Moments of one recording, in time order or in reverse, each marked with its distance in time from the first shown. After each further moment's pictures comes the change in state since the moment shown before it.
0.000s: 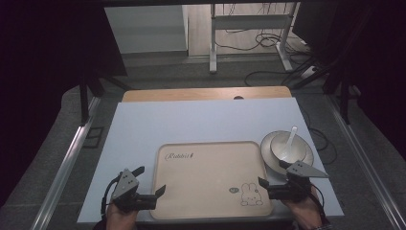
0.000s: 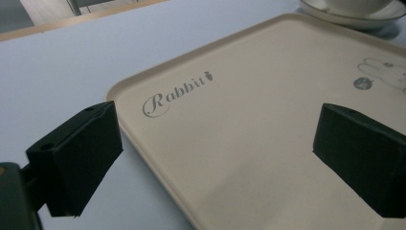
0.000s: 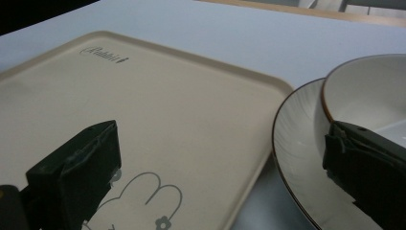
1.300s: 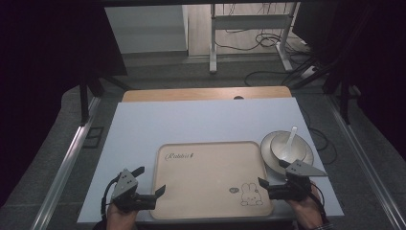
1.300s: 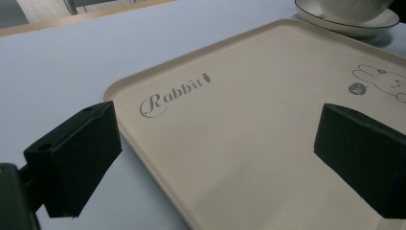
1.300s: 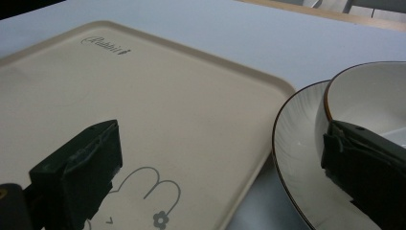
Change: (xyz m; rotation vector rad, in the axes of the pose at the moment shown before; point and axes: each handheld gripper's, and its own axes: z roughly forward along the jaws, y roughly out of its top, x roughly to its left) left arm 0.003 -0.002 0.000 -0.019 -0.022 -0.039; right arm 0.000 0.004 -0.001 0.027 -0.004 -0.039
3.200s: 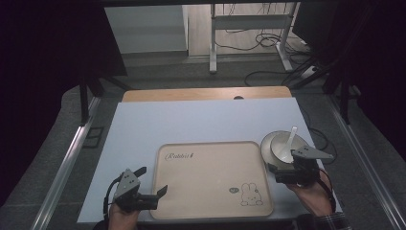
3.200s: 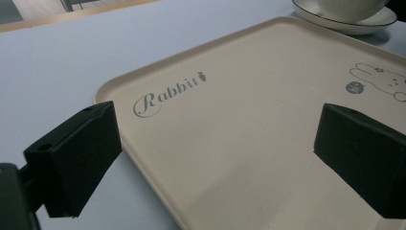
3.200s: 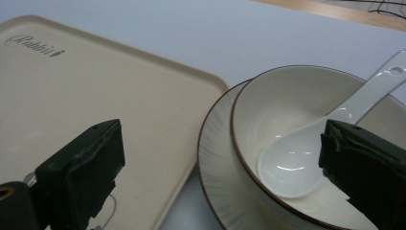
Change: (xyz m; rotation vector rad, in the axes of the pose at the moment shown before) left arm -0.003 0.000 0.004 0.008 -0.010 0.000; right arm -0.031 0.029 -0.003 0.103 -0.157 0.049
